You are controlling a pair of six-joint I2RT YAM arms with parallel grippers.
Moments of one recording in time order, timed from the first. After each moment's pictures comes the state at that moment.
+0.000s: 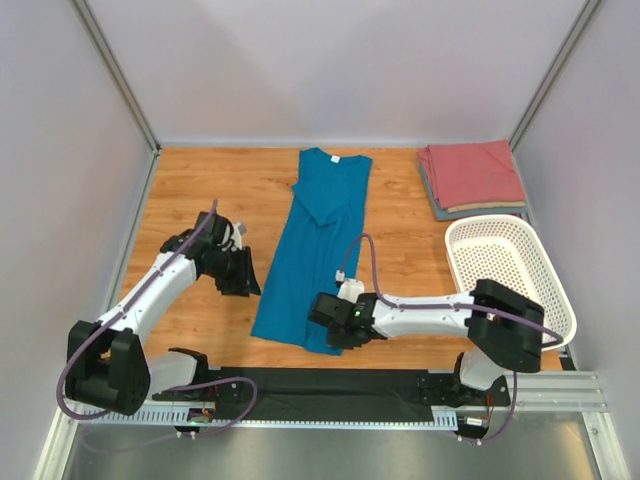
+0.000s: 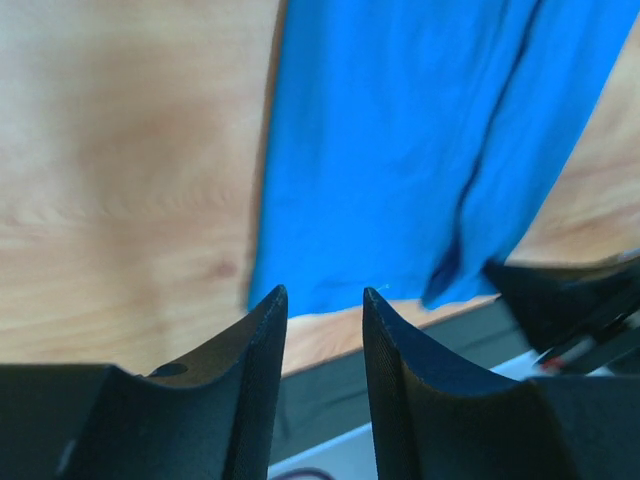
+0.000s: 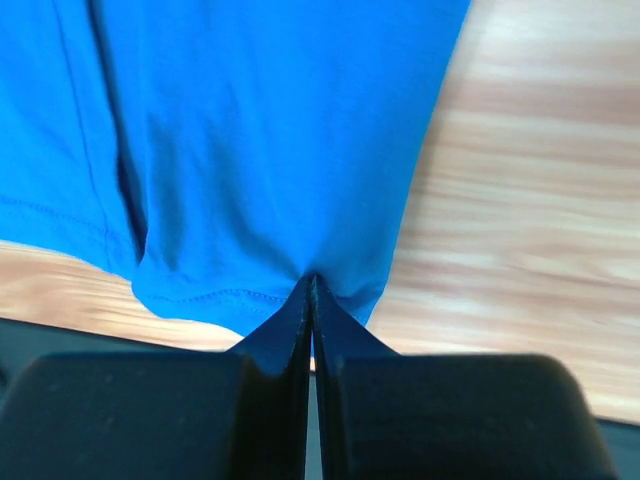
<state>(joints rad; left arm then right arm) -0.20 1.23 0.85 -0.79 0.36 -0.37 1.24 1.64 0.91 -0.52 0.21 1.28</state>
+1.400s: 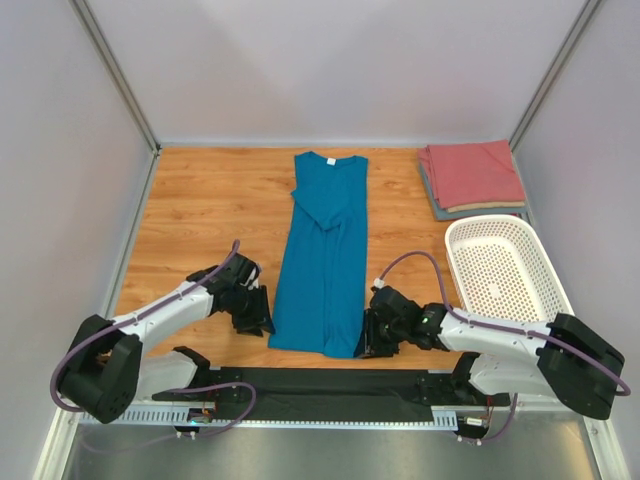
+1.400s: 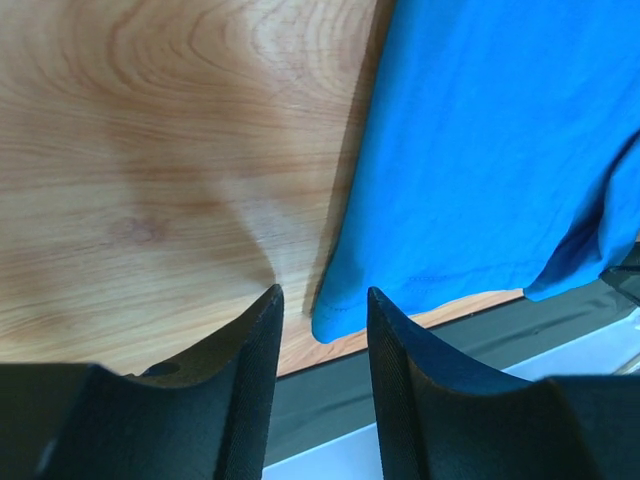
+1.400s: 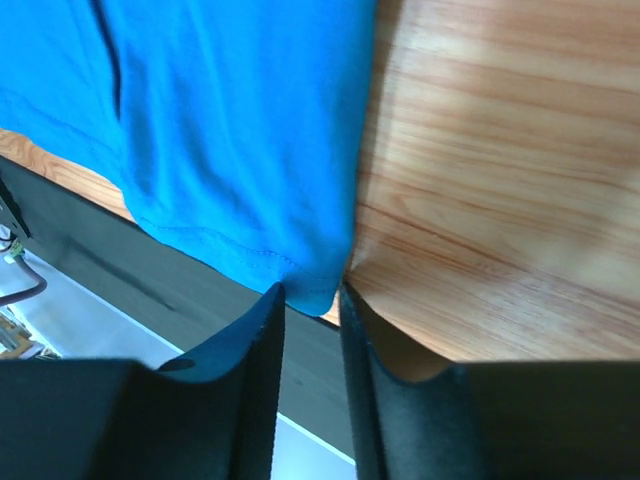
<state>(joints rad) -0.49 1.18 0.52 -0.61 0.30 -0.66 0.99 1.15 0.41 -0.27 -0.19 1.06</state>
